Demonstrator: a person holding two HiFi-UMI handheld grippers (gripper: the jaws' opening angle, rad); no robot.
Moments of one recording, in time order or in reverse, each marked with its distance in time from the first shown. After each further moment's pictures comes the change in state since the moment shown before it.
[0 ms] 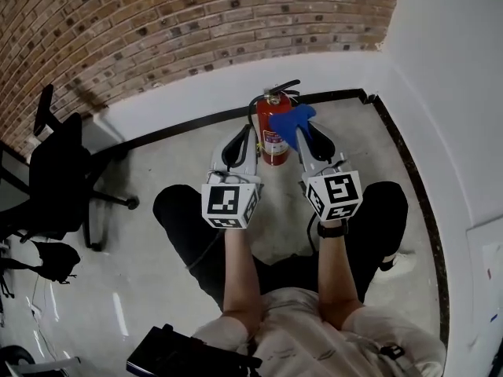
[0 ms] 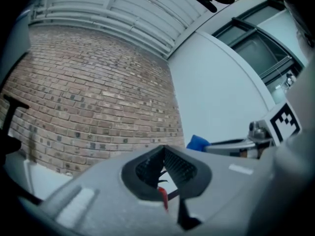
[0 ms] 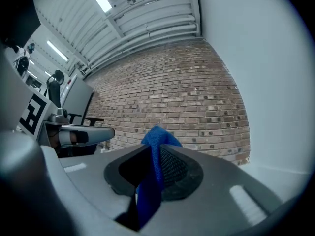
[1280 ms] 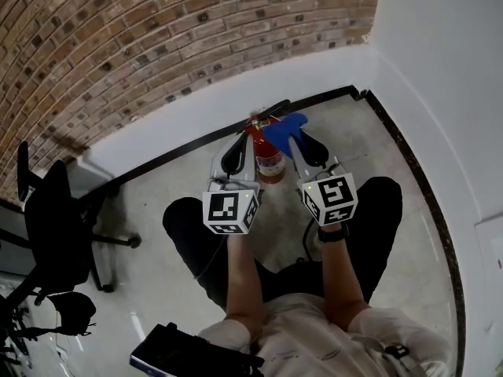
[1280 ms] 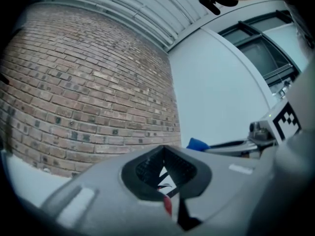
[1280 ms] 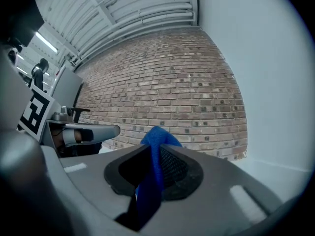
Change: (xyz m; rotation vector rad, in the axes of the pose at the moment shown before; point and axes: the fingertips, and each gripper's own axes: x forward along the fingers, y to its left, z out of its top) left arm 0.106 0.031 -0.050 -0.052 0.045 -0.107; right arm 0.081 -0.054 -0.046 0.008 0.099 -0.075
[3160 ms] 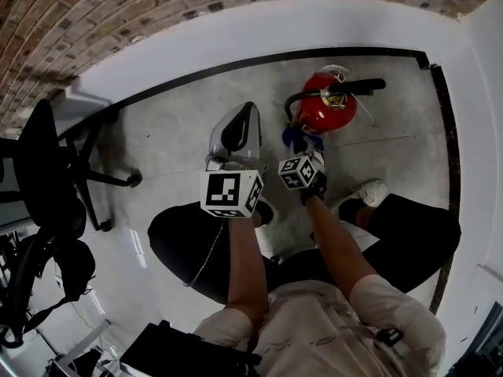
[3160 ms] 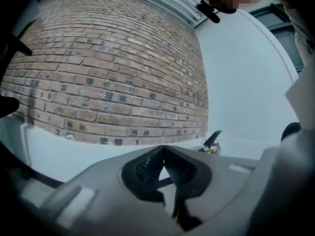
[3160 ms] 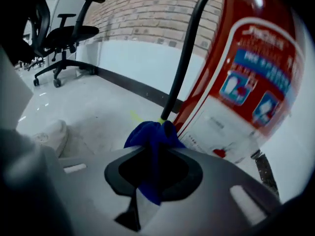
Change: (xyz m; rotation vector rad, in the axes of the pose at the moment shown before) left arm 0.003 0.157 -0.139 -0.122 0.225 0.230; right arm 0.110 0.105 -0.461 -0.339 0.830 0.105
